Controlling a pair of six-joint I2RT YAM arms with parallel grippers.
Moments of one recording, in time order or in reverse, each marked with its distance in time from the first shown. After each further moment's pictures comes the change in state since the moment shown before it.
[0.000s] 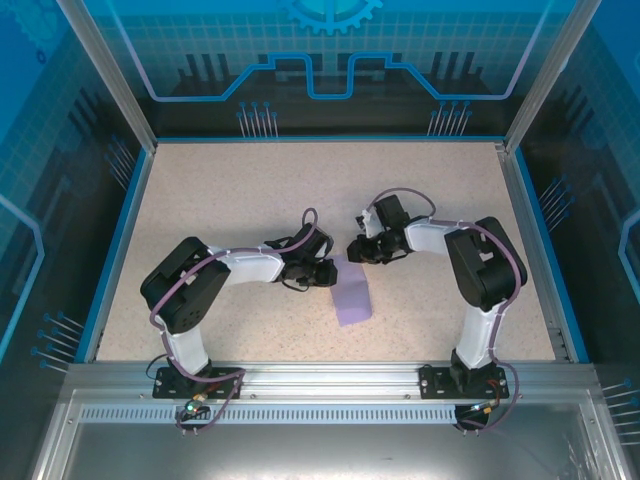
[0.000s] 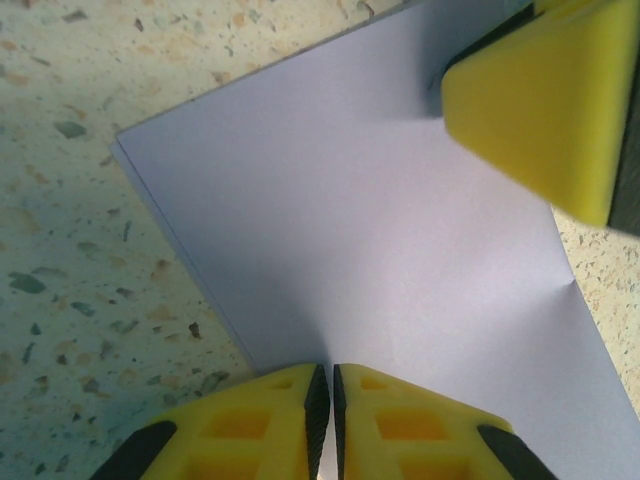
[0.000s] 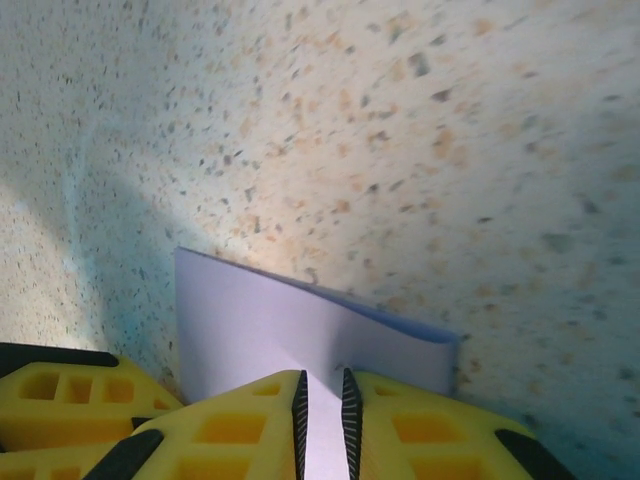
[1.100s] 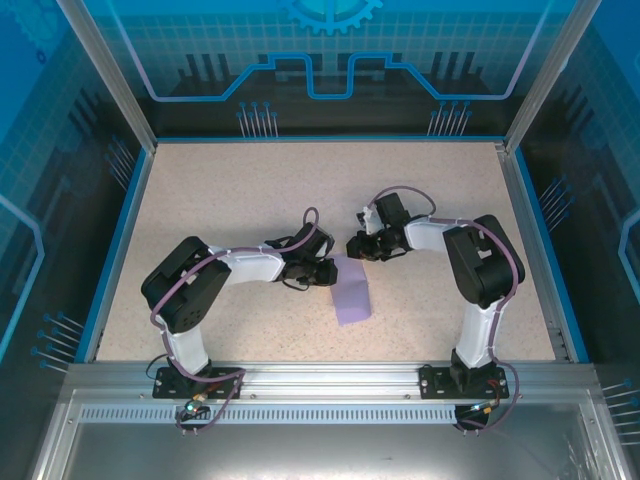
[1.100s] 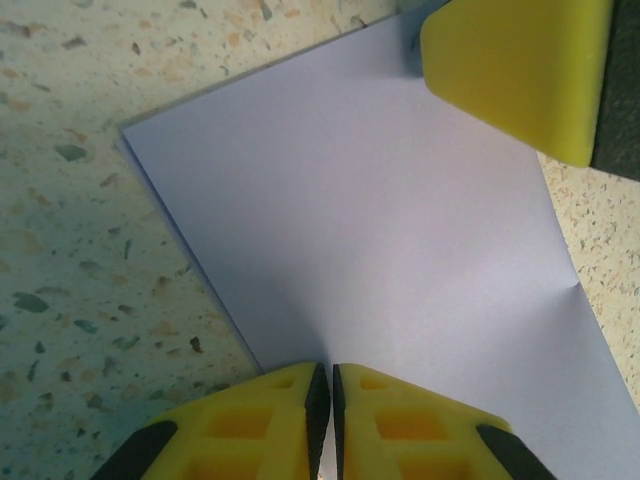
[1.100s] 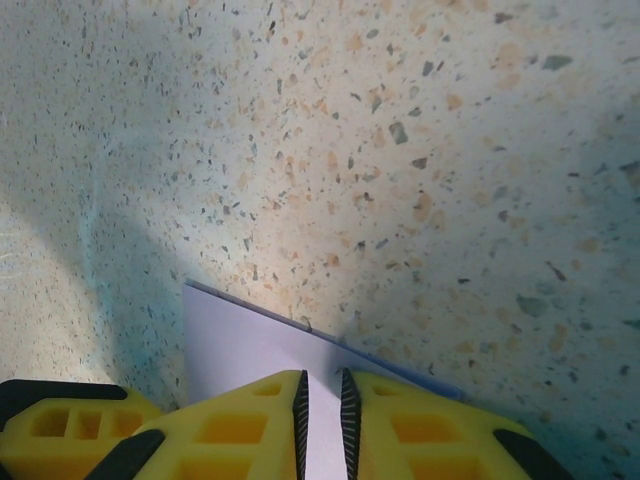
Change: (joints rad) left arm 0.000 0.005 0.006 0.000 -0.009 0.022; right arm -0.006 0.025 0.021 0.037 -0.002 0.038
